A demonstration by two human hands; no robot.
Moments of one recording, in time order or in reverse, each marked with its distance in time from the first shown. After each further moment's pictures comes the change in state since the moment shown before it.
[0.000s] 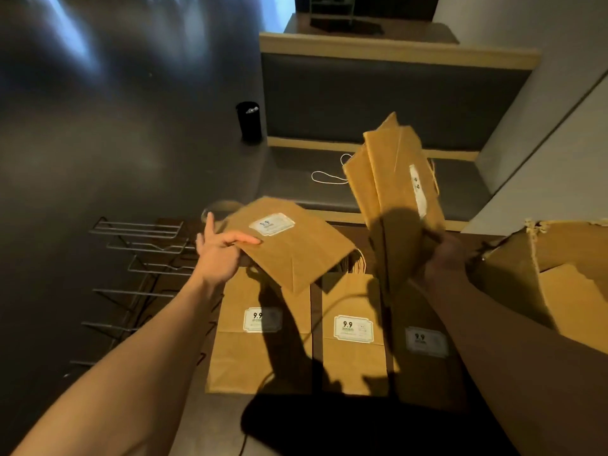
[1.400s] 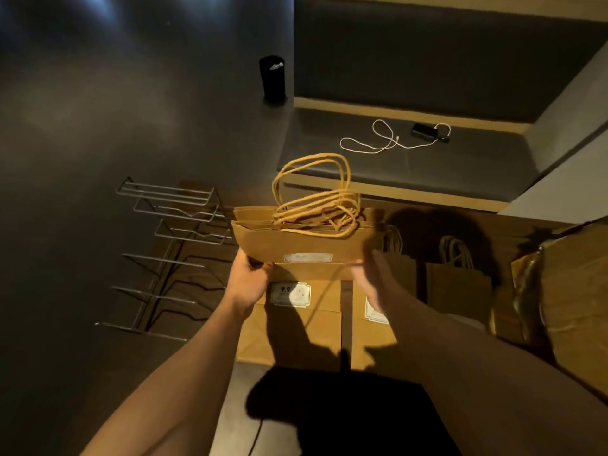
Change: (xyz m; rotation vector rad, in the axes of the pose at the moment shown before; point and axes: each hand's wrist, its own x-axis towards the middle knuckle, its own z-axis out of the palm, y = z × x) left_hand -0.035 -0.087 0.027 -0.433 -0.041 -0.413; right_hand 0.031 0.155 0.026 -0.604 -0.067 0.121
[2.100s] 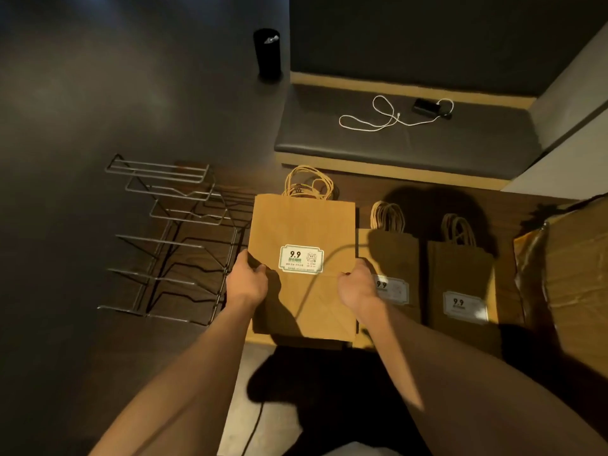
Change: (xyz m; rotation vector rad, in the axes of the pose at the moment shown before) left_hand -0.015 -0.031 0.005 0.475 0.185 -0.207; right_hand -0.005 0.058 0.011 -0.879 0.237 0.023
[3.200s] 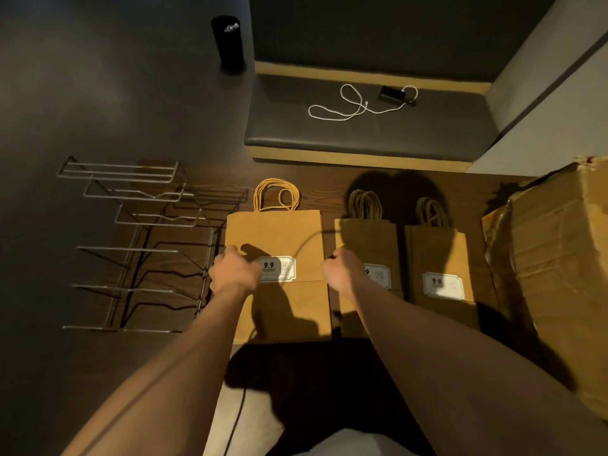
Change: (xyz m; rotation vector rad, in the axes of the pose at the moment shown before) left_hand 0.021 0.011 0.006 0.318 -0.085 0.002; right_hand -0.006 -0.013 -0.010 -0.030 -0.034 0.110
